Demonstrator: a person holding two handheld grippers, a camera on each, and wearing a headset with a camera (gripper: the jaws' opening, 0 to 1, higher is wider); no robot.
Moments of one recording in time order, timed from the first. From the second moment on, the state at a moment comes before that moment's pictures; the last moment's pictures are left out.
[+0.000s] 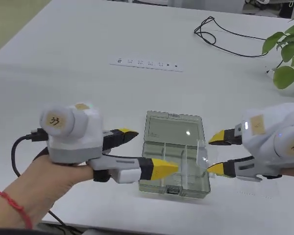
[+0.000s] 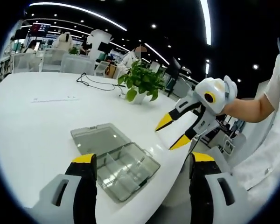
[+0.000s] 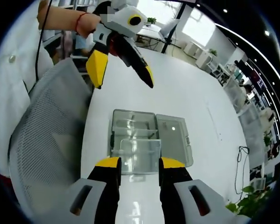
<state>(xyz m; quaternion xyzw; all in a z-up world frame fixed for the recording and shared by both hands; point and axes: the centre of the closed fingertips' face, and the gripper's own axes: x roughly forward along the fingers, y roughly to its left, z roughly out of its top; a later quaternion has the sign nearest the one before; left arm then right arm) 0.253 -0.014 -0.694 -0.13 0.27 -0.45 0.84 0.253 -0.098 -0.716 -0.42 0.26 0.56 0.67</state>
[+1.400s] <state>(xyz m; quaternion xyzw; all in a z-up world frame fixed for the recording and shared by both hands) 0.236 -0.073 -0.688 -0.32 0.33 -0.47 0.75 0.229 -0.065 -0.690 -0.49 0.21 0.56 0.64</state>
